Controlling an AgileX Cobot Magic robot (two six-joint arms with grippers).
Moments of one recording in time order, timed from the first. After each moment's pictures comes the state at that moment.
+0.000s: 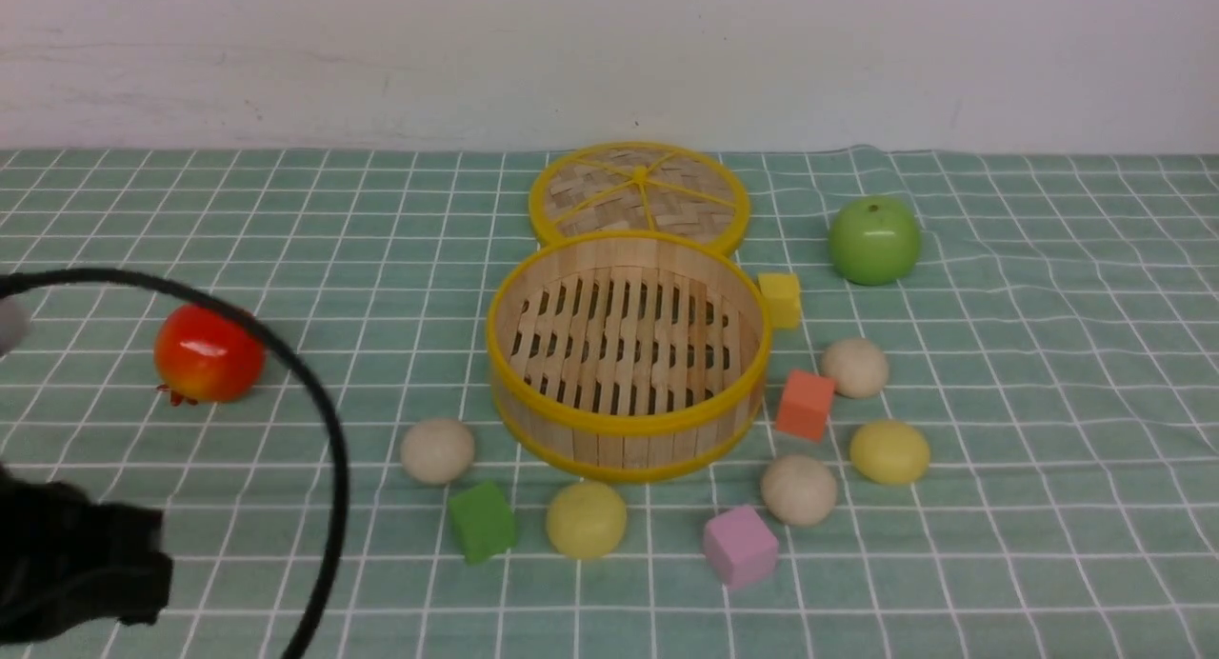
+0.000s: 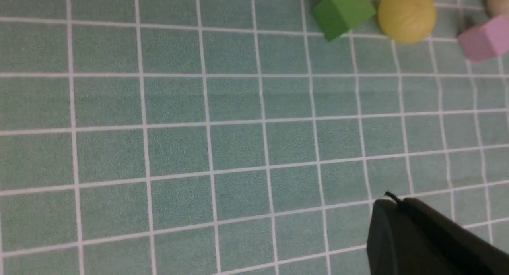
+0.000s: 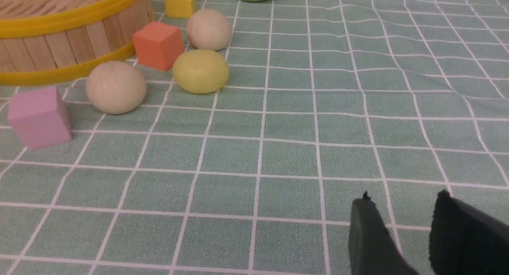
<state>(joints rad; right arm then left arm) 0.02 -0.01 0.01 0.07 0.38 -0.03 -0.07 0.97 -0.82 -0.33 1.00 0.00</state>
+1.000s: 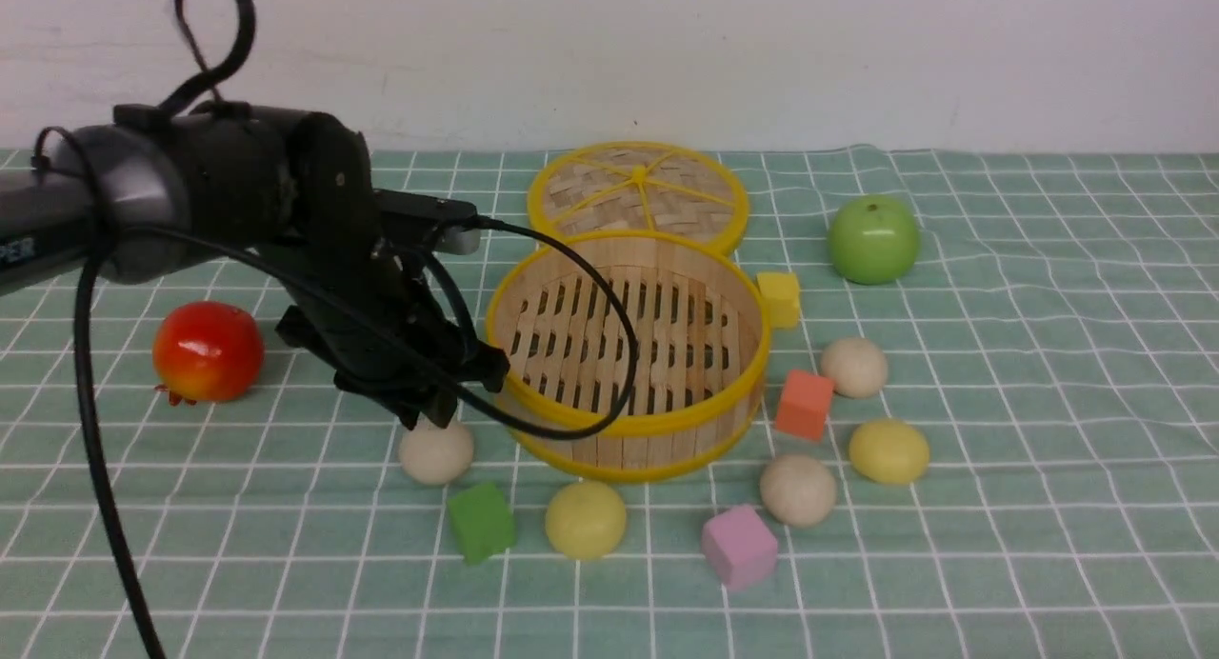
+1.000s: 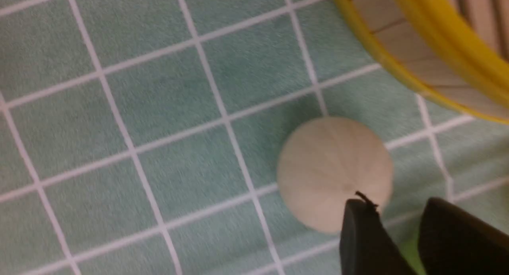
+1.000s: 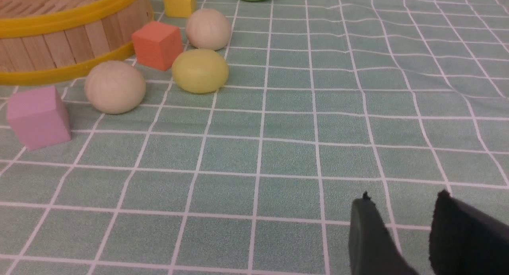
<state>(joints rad) 0.02 -0.01 0.01 0.07 0.38 -0.03 -0.32 1.91 -1.44 -0.06 0.81 0.01</state>
